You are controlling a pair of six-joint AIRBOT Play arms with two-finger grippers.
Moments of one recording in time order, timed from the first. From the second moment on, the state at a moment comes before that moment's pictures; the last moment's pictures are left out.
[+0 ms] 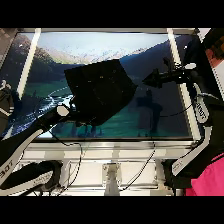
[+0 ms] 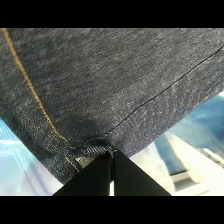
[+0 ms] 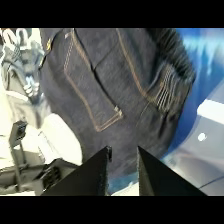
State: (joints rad) left arm -0.36 -1.26 0.63 0.76 -0.70 -1.60; right arm -0.18 -1.94 1.61 -0.55 1.37 1.23
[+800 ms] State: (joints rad) left arm -0.36 -0.94 0.63 1.64 -0.93 -2.00; right arm 0.13 -1.94 1.61 -0.89 1.24 1.12
